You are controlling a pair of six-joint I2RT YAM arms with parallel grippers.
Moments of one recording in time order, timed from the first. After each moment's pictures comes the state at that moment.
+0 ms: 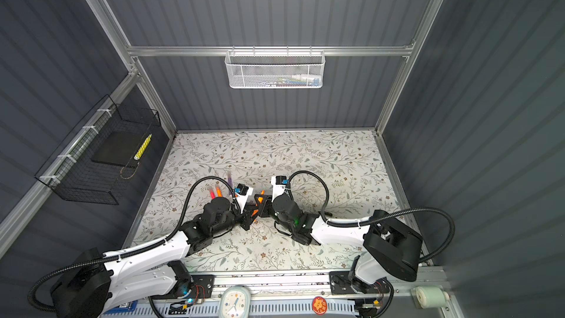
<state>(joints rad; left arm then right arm) -0.83 1.09 0.42 0.26 0.13 -0.32 1.05 1.47 0.65 0.52 0.22 0.87</state>
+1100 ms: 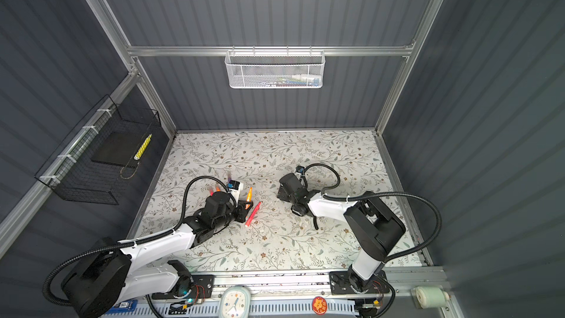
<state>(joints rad) -0.69 1.21 0.42 0.21 0.07 -0.42 0.73 1.69 0.88 -0.02 0.28 0.80</state>
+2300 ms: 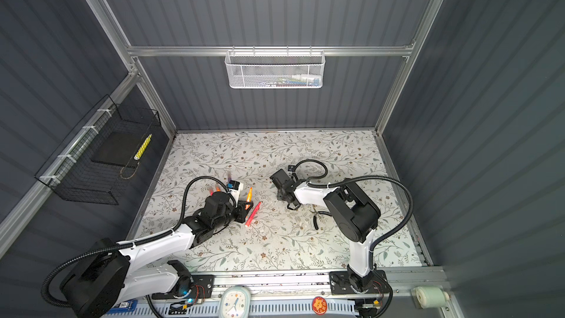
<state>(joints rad) -0.69 1.21 0.42 0.21 0.08 -0.42 0.73 1.90 1.09 -0.27 0.34 0.70</state>
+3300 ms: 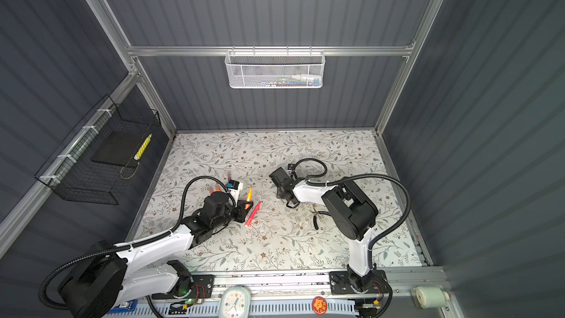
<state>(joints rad) -0.69 1.18 0.42 0.20 0.09 -0.42 0.73 1.92 1.11 -0.28 0.34 0.72</state>
